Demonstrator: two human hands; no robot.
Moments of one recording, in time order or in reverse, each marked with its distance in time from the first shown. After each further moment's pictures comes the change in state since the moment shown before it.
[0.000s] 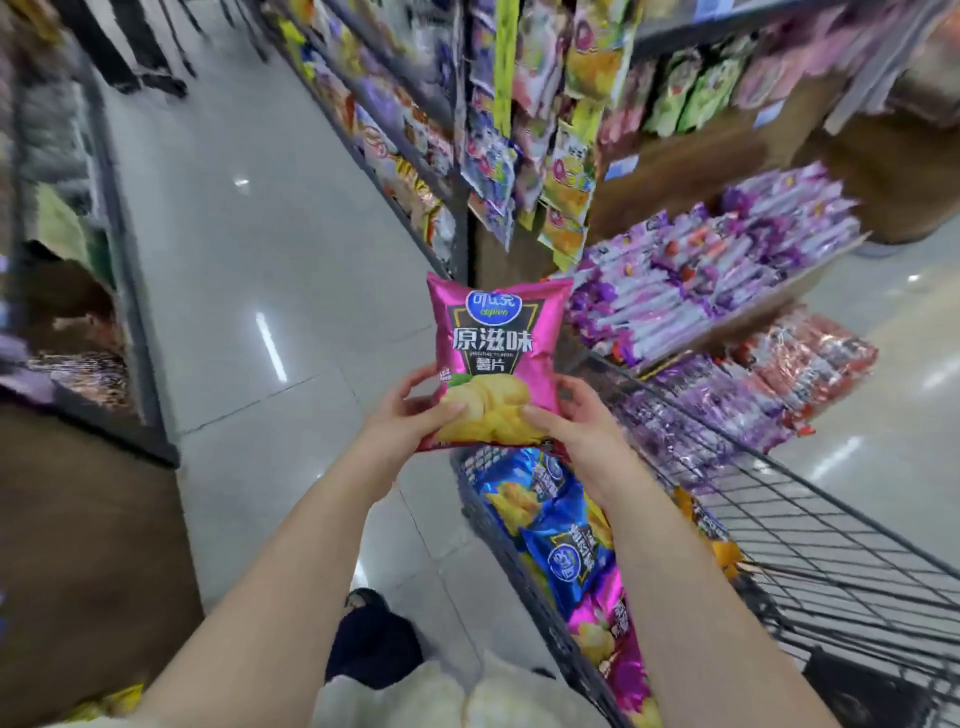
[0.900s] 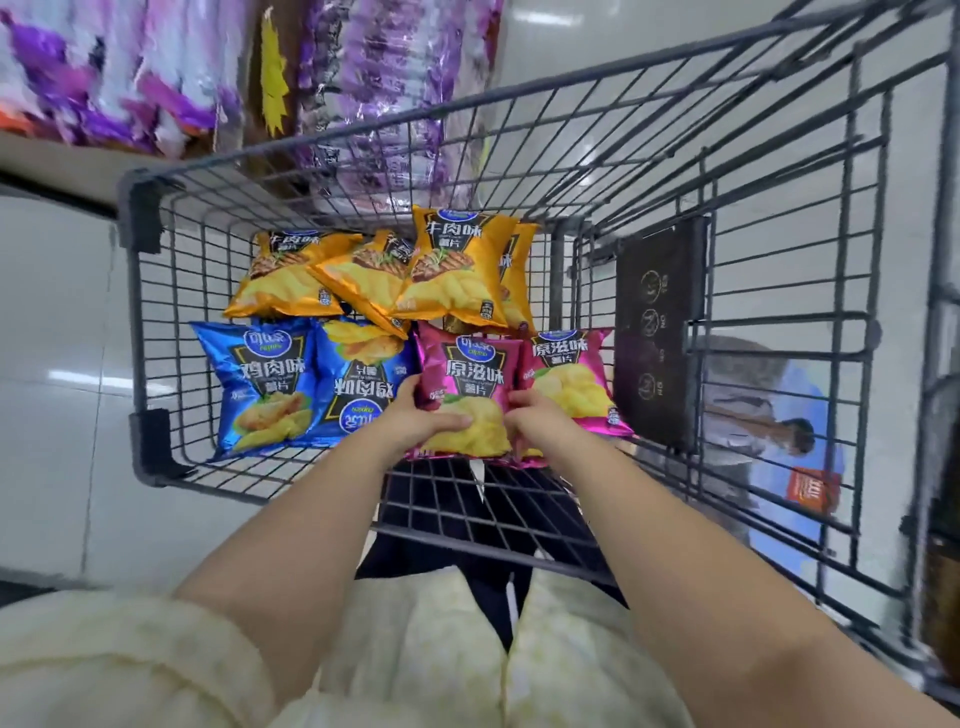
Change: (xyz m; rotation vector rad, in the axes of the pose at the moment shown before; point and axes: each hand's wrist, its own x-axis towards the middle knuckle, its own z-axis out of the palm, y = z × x) left_hand 0.066 -0.309 0.229 1.124 -0.543 -0.739; right_hand -0.137 0.284 -0.226 0.314 0.528 0.831
